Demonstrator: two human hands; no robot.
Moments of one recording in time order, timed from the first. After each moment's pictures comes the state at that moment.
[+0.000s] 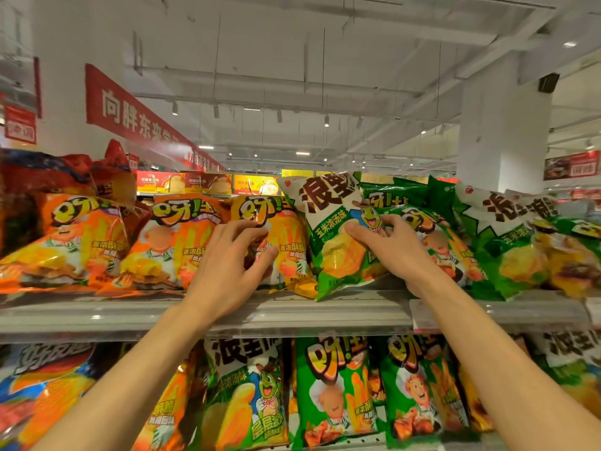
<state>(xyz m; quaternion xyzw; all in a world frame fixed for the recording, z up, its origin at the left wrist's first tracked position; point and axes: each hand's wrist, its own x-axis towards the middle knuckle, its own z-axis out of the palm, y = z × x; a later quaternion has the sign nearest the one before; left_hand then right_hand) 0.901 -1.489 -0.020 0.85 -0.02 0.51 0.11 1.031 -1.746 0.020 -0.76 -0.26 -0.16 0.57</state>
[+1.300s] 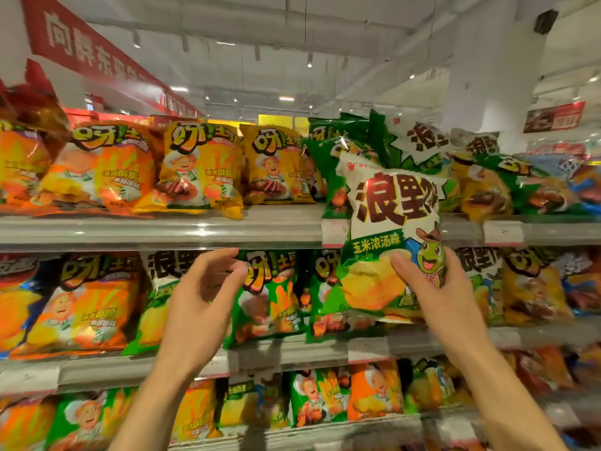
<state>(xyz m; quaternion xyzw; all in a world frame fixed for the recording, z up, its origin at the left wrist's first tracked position) 0.829 -1.649 -0.141 0.73 0.00 0.44 0.52 0.940 -1.931 -0.119 -0.71 -0.21 -0.19 0.65</state>
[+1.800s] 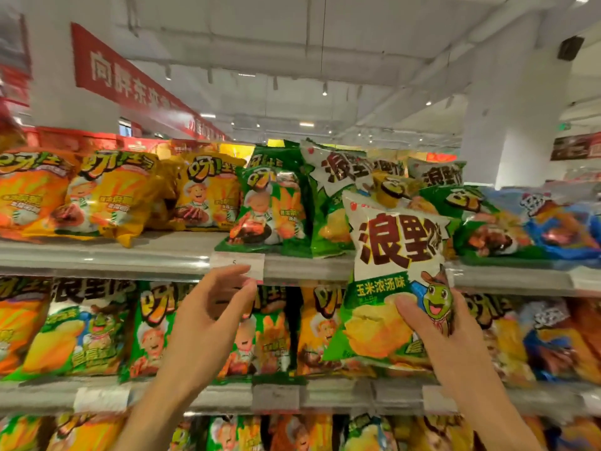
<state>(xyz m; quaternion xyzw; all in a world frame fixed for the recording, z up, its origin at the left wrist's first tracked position) 0.926 -1.831 -0.112 0.72 0.01 0.45 0.52 1.046 -2.104 -0.107 -0.71 -0.22 -0.14 0.66</state>
